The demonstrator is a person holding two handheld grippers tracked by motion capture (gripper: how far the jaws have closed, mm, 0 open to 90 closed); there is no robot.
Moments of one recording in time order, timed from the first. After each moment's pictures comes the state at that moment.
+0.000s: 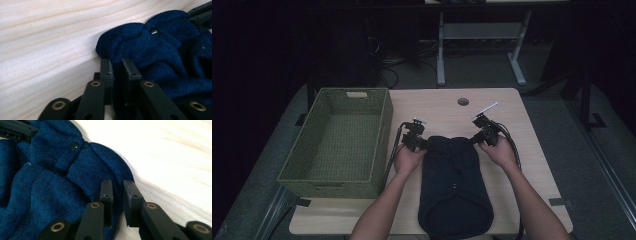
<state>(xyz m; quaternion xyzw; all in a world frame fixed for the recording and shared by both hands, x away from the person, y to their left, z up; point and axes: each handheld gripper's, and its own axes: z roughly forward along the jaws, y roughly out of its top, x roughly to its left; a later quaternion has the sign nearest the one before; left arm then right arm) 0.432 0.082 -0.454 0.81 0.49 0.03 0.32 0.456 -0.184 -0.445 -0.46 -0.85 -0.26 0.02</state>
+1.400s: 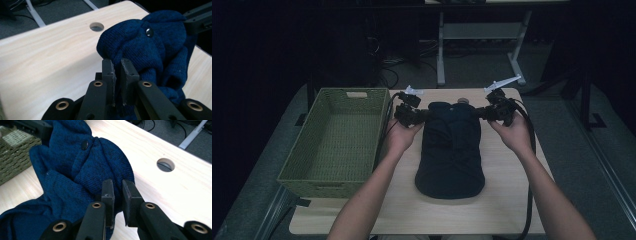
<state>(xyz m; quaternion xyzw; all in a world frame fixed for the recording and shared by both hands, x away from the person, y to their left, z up) 0.423 0.091 -0.340 0.81 0.40 0.13 0.42 0.428 -0.196 -0.327 -0.39 -0.84 -0.37 -0.12</state>
